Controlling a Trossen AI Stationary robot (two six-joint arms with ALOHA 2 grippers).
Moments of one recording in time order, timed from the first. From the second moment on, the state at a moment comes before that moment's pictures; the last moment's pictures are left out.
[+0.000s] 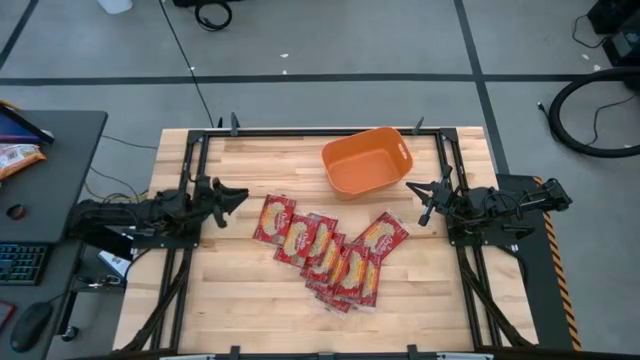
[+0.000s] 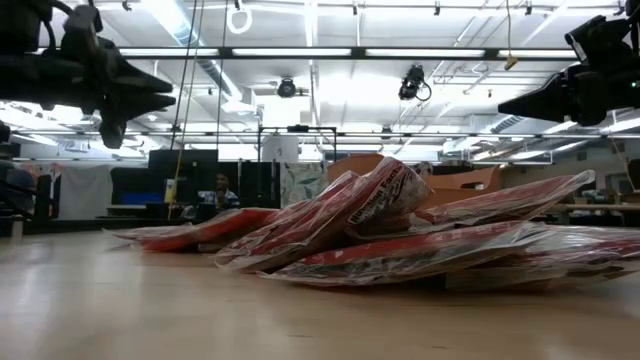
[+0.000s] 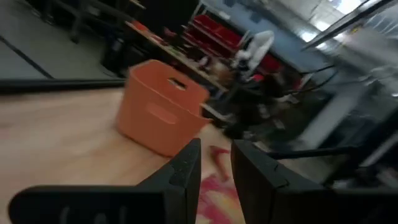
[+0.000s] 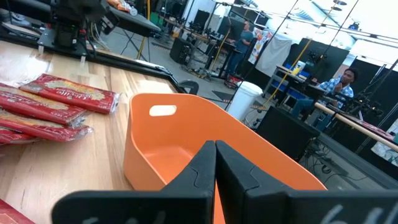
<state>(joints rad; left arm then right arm) -0.01 0.06 0.01 0.07 -0.37 -0.56 0.21 0.00 0.06 -0.11 0.73 -0.36</state>
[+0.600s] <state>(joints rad) -0.01 0.19 0.01 0.27 -0.65 -0.76 0.21 0.00 0.06 -0.11 0.73 -0.36</state>
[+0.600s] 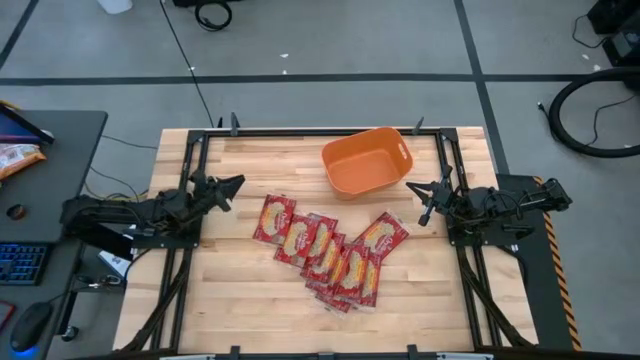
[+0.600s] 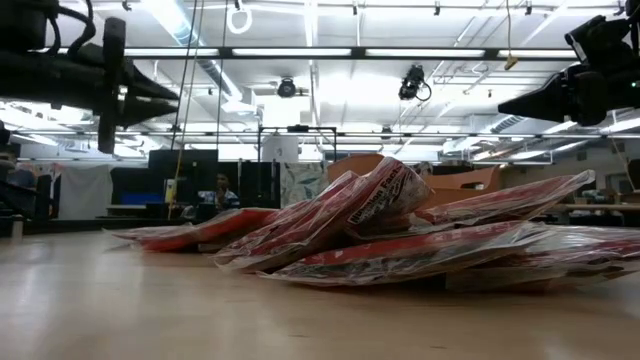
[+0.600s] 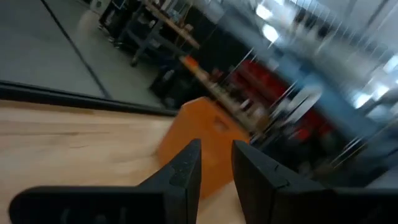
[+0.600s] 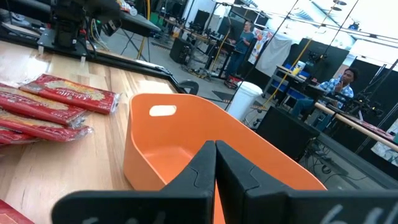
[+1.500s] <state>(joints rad) 0.00 0.39 0.13 0.81 -0.77 -0.85 0.18 0.19 0.17 0.61 0.54 0.11</state>
